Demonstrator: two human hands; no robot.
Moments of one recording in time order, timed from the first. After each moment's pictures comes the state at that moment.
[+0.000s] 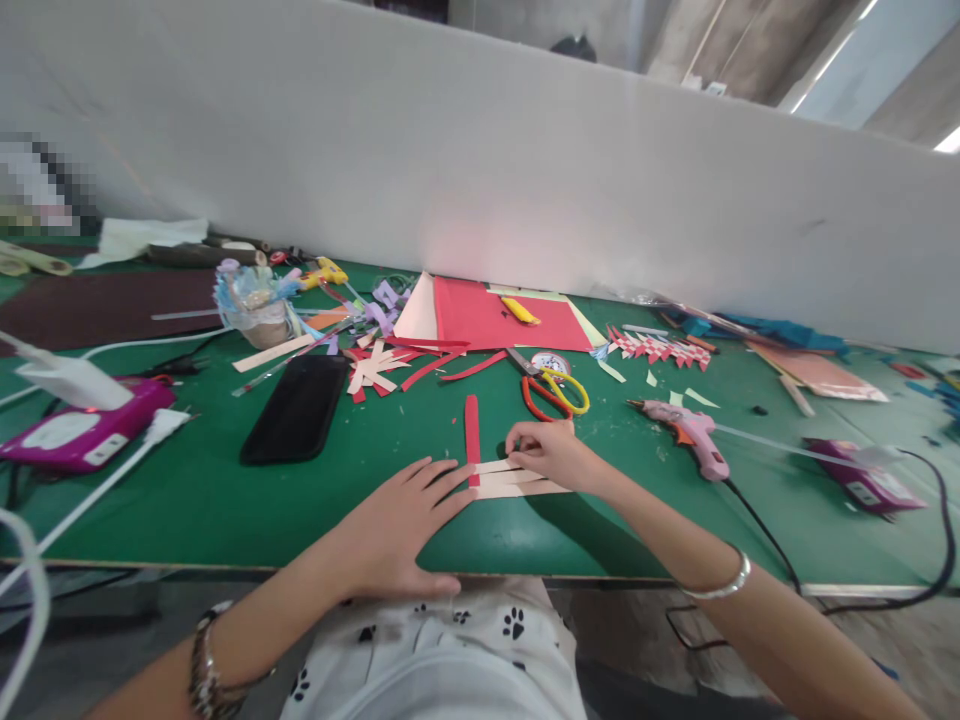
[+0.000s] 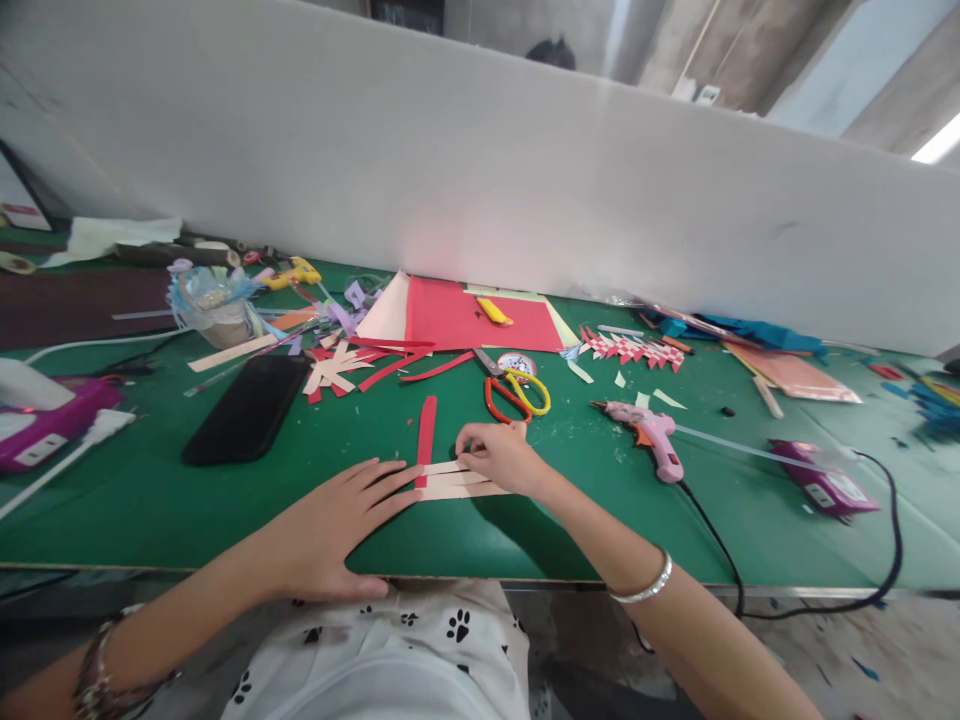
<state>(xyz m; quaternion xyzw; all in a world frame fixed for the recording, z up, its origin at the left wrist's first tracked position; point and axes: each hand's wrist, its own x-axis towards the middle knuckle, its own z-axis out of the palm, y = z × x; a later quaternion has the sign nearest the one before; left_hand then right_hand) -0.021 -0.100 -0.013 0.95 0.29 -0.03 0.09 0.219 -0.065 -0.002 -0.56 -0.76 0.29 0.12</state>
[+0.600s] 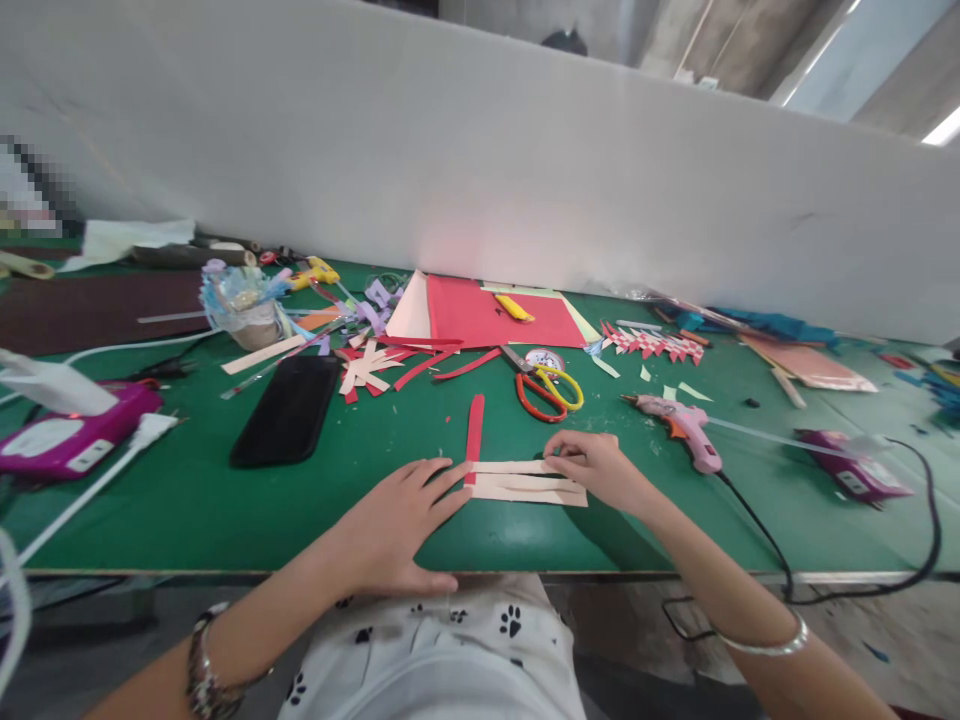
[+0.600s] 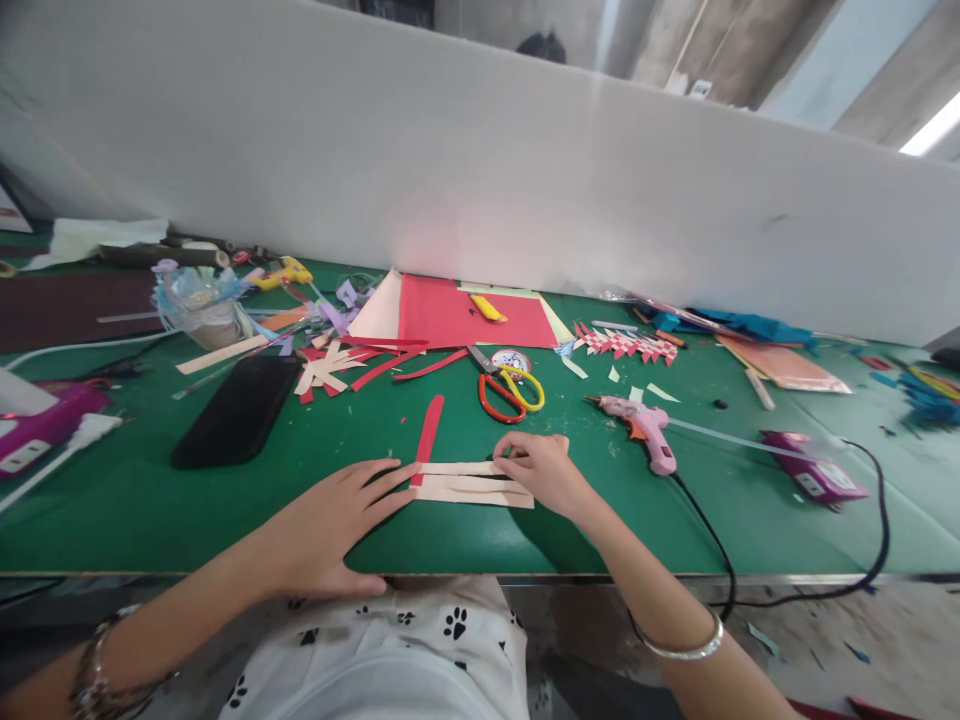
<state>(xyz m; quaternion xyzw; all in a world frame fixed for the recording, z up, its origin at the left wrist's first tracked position) -0.016 -0.100 -0.010 0.96 0.28 -0.01 0.05 0.265 -0.094 -0.008 -0.62 -0.72 0.26 0.16</state>
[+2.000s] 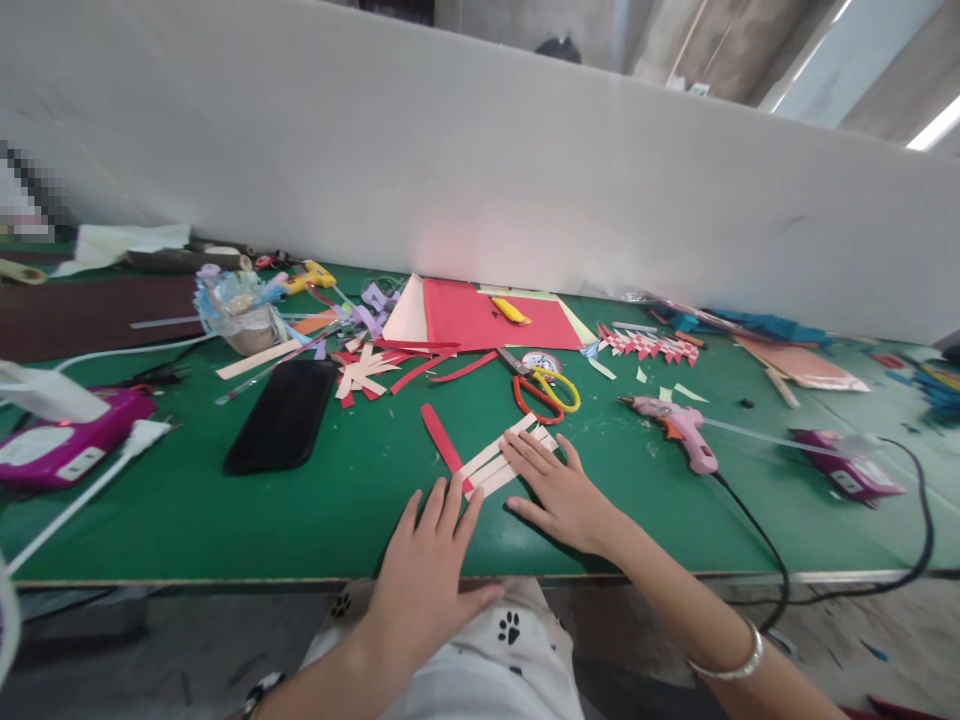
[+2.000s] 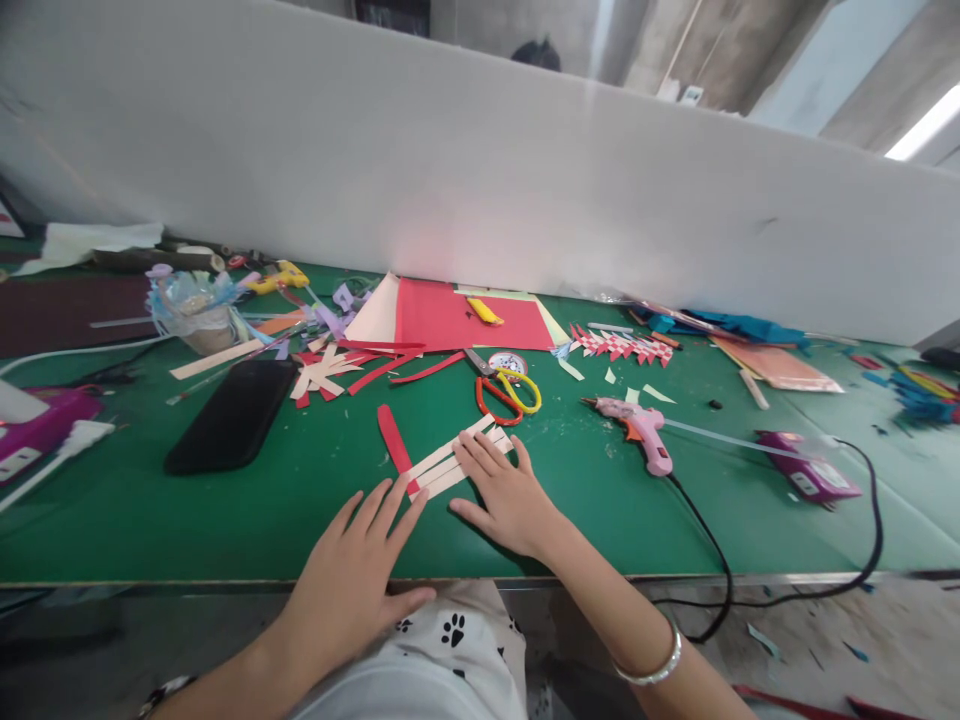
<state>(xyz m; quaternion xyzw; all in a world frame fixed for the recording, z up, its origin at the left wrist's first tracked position) 0.028 -0.145 -0.030 0.89 0.46 -0.02 0.01 0.237 -0.113 -0.033 -0.50 -0.87 0.03 0.04</state>
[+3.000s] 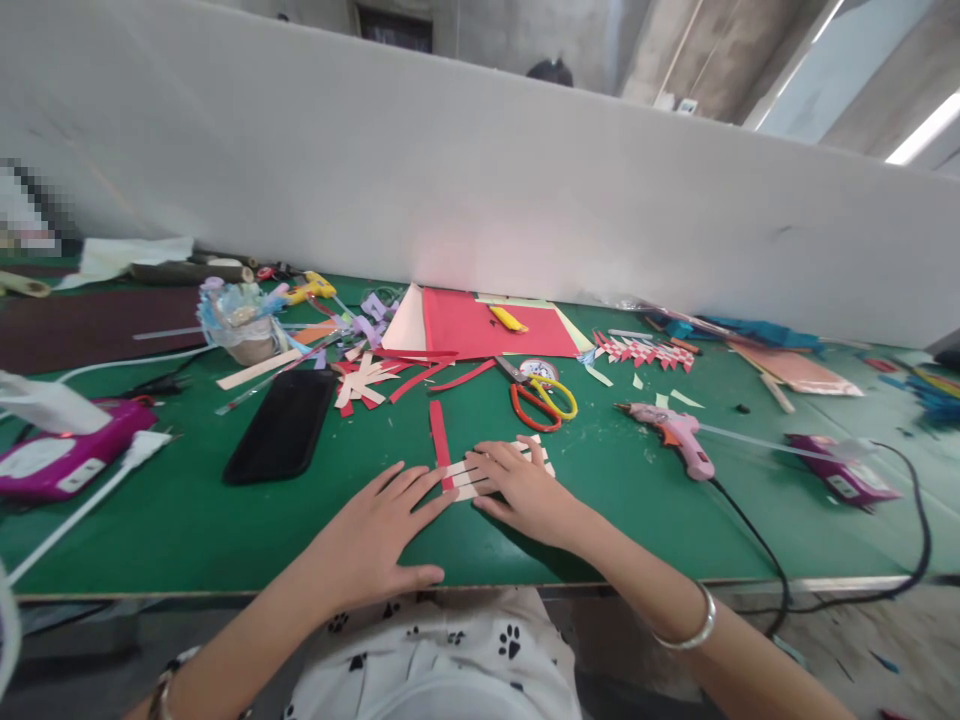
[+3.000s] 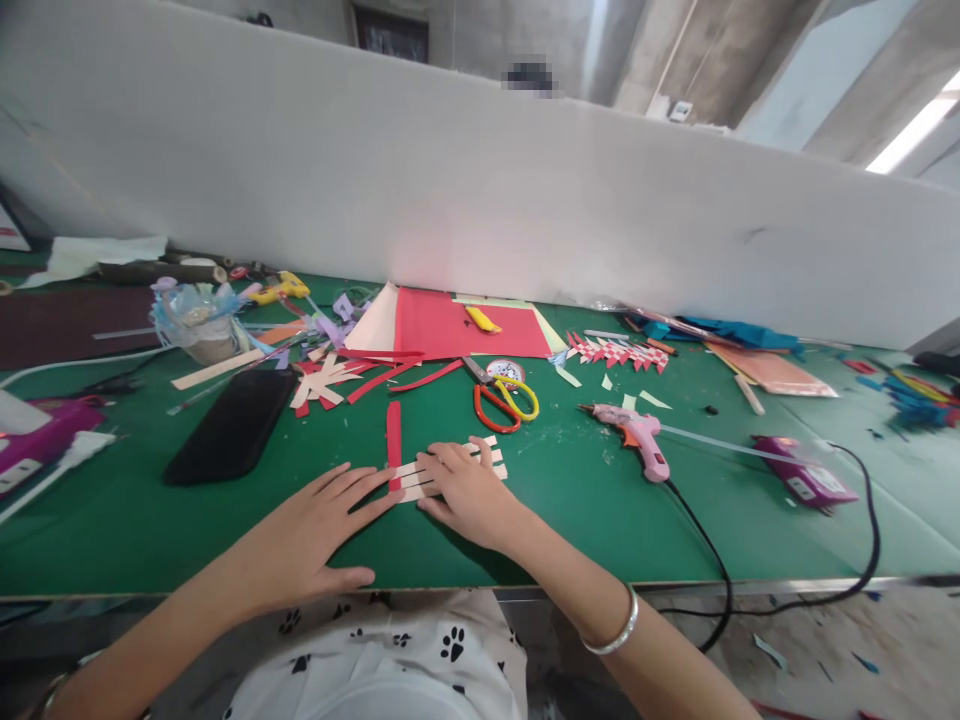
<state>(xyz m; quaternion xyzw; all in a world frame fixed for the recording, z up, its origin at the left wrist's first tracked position) -0.031 -0.099 -0.011 0.94 0.33 -0.03 0.01 0.198 -0.097 -0.019 -0.46 -0.87 0.09 0.11</state>
